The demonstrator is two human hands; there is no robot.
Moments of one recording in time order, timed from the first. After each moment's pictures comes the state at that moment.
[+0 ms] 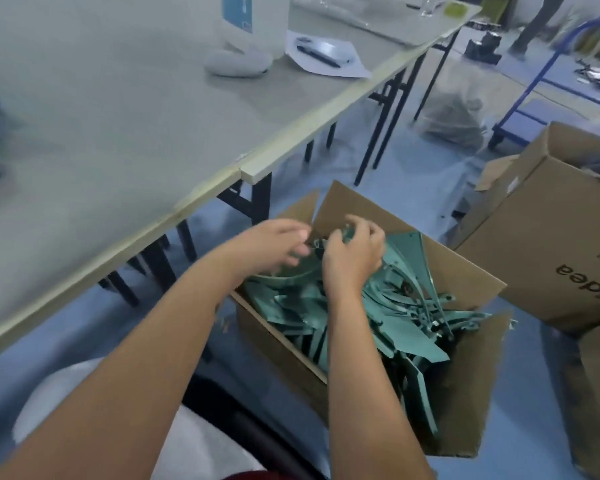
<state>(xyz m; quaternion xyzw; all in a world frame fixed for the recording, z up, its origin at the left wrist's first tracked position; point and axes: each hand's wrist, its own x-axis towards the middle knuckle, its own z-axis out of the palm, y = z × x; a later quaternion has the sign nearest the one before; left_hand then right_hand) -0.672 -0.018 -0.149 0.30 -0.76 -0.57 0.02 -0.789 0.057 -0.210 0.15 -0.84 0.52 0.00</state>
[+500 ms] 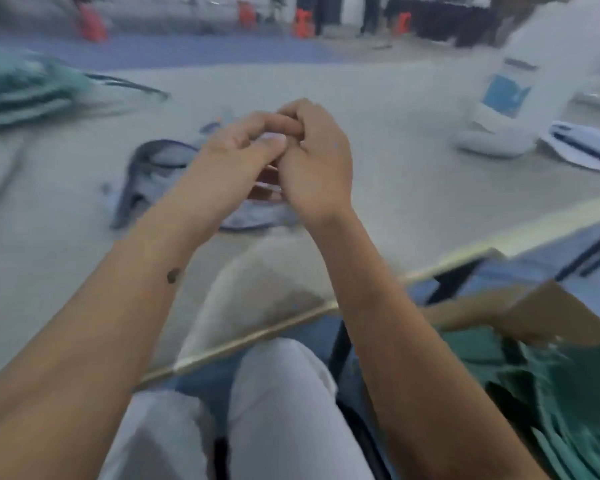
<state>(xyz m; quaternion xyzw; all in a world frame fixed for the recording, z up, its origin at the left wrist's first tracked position) -0.400 -0.079 -0.023 0.38 -0.65 -0.45 0.48 -0.506 -0.102 -0.040 0.62 -0.50 0.58 -0.14</state>
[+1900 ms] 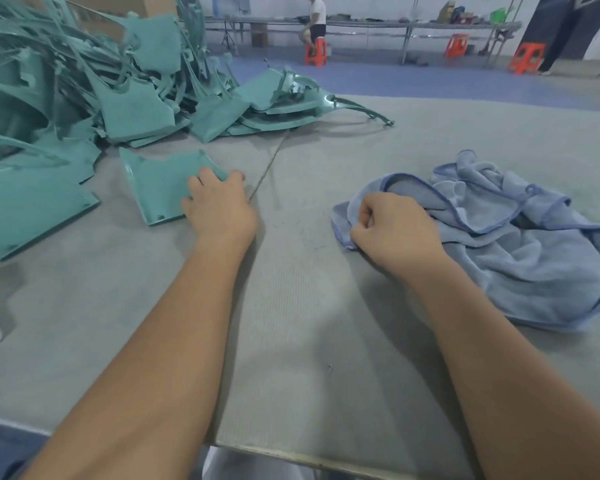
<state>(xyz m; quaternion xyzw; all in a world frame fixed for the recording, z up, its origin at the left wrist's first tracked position) -0.130 -0.121 -0.099 0.90 -0.40 0.11 0.17 -0.343 -0.181 -0.083 0.85 -0.47 0.21 -0.09</state>
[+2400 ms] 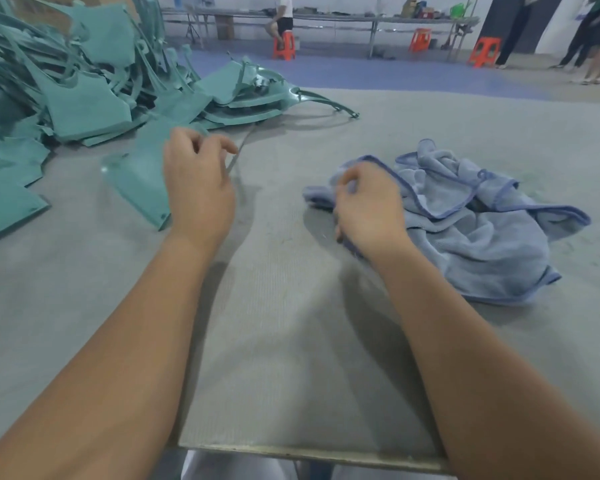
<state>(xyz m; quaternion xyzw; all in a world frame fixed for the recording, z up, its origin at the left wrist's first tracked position) -0.152 -0.128 -0.087 0.69 -0.51 0.25 0.45 -0.343 -0.181 -0.075 0.71 -0.49 0.40 -0.32</state>
